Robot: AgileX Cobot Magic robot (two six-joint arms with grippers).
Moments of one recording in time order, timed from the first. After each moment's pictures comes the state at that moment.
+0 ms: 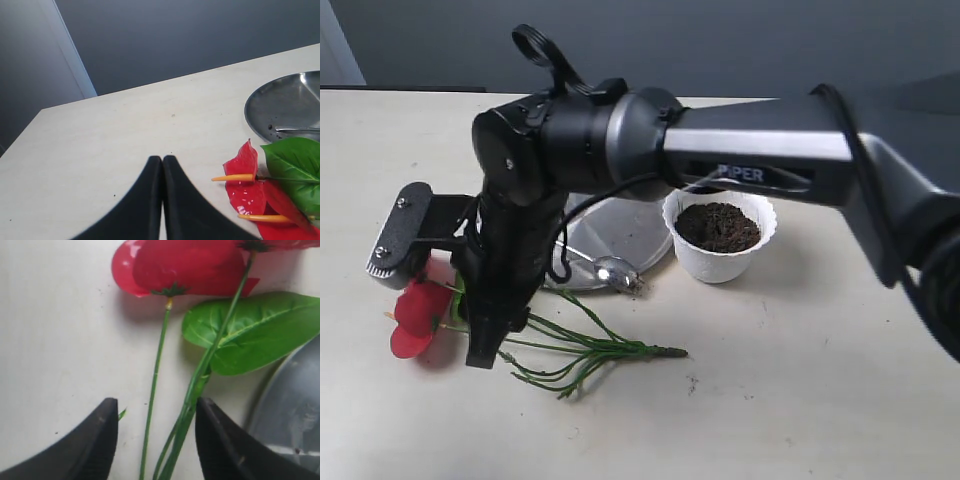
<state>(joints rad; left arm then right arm) -0.03 0.00 0.00 0.21 0.26 0.02 1.11 2.15 -1.67 0.20 0.86 -0.70</state>
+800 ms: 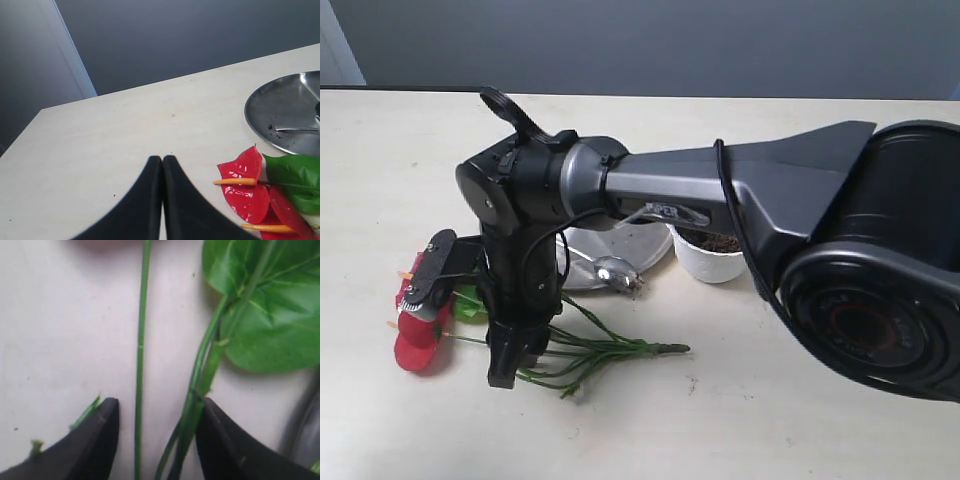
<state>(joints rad) -0.03 0.00 0.00 0.21 0.26 0.02 1.11 2.34 -1.81 0.11 1.04 -0.58</state>
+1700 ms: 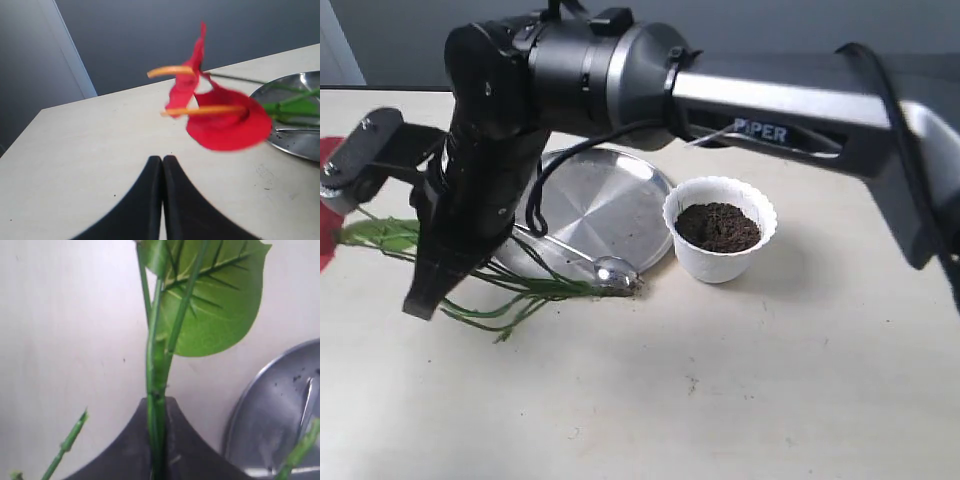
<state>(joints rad) -0.03 0.00 0.00 0.21 0.26 0.02 1.10 2.11 -1.81 0.26 0.91 -0.58</state>
